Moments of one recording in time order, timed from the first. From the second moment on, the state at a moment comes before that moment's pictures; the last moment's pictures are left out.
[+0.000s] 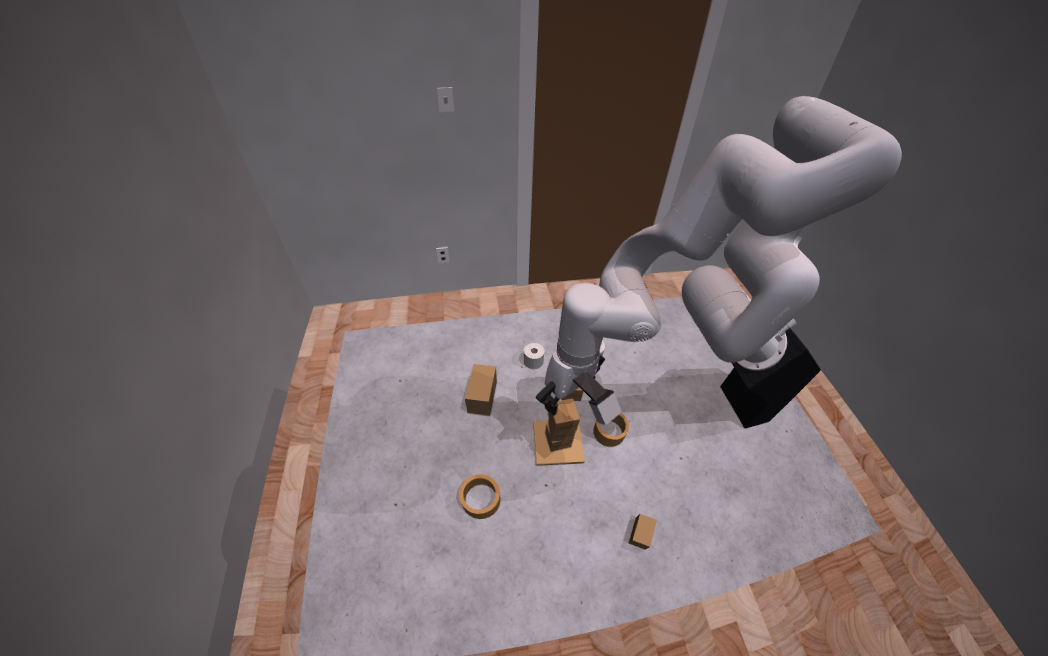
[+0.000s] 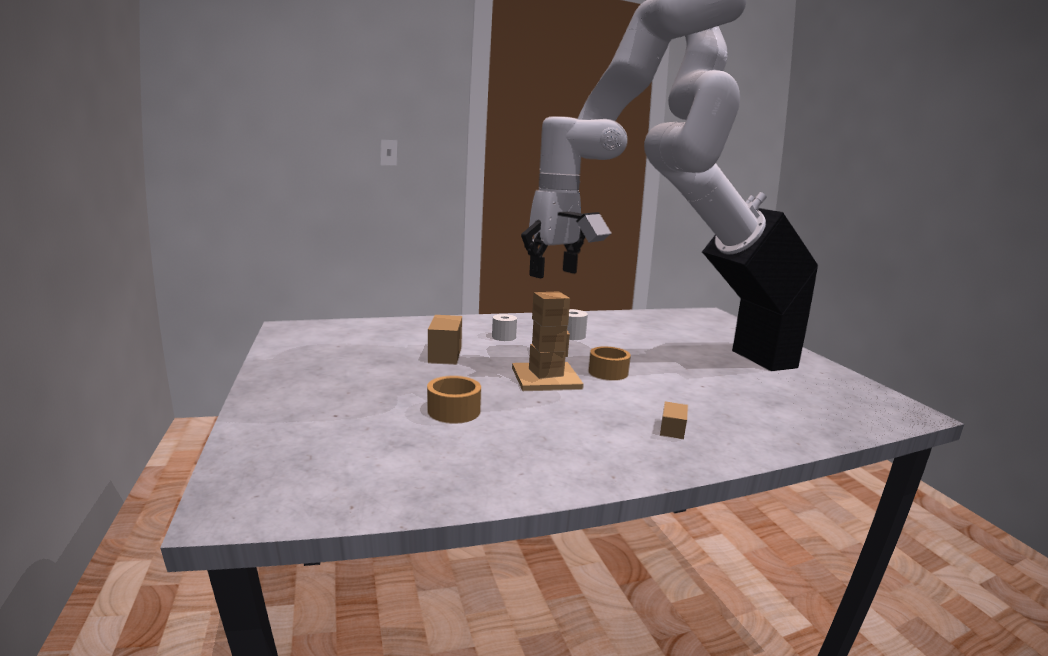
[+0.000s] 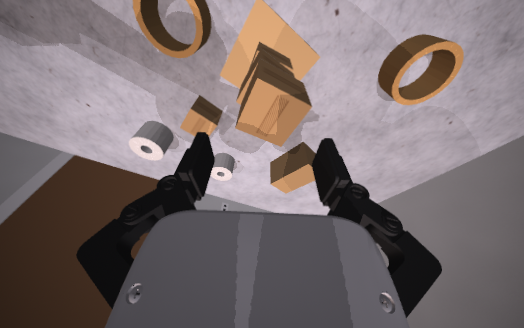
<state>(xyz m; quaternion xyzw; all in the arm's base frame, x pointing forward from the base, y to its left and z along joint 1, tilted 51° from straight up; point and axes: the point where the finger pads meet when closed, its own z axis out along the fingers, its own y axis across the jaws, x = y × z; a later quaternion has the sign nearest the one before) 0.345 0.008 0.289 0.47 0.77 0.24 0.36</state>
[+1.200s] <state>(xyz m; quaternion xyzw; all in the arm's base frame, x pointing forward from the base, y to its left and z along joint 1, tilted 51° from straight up) 0.313 -0.091 0.252 0.67 0.61 0.30 0.31</state>
